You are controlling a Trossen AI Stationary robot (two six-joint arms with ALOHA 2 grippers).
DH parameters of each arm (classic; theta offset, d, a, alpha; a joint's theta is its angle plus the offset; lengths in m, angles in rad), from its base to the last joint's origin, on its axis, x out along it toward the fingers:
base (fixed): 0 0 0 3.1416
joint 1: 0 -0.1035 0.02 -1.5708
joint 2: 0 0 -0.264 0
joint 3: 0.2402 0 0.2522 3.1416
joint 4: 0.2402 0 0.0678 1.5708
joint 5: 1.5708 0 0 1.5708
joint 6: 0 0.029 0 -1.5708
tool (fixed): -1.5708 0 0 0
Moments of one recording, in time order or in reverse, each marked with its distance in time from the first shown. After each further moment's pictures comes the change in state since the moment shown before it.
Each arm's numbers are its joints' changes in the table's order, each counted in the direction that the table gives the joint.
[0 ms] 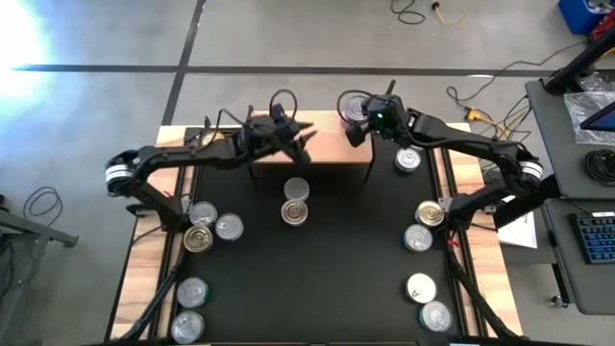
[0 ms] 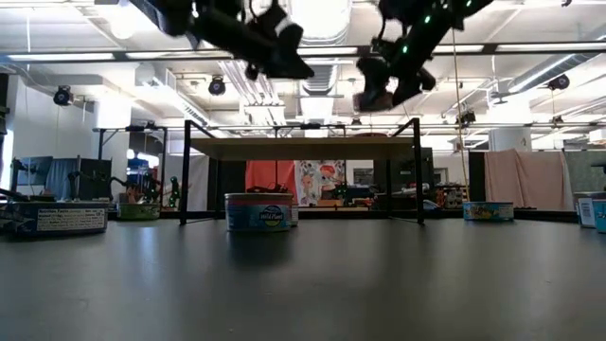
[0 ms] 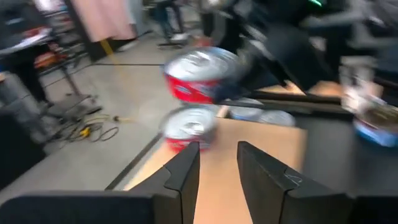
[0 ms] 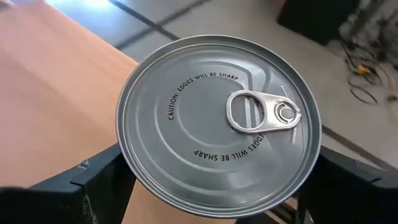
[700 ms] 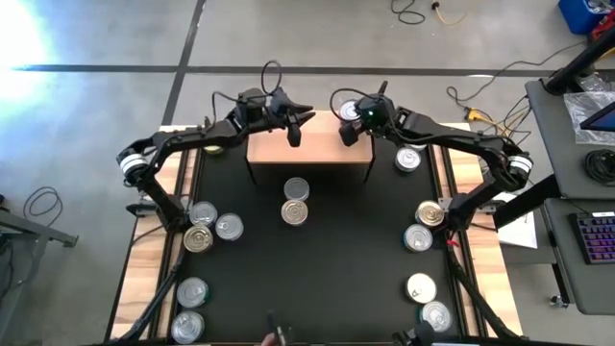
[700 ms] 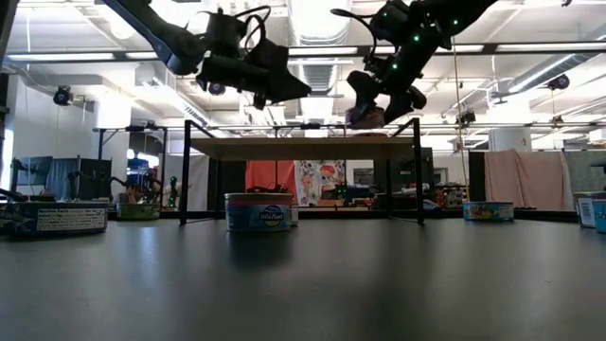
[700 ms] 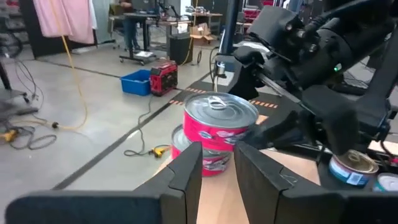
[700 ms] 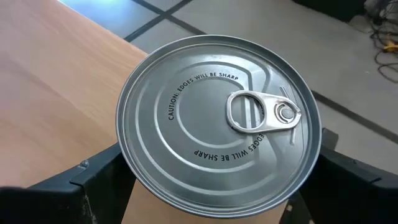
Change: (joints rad) left arm -0.273 -0.123 0.003 -0.206 -0.481 -0.153; right arm 0.040 -0.089 0.001 -0.057 0.094 0.062
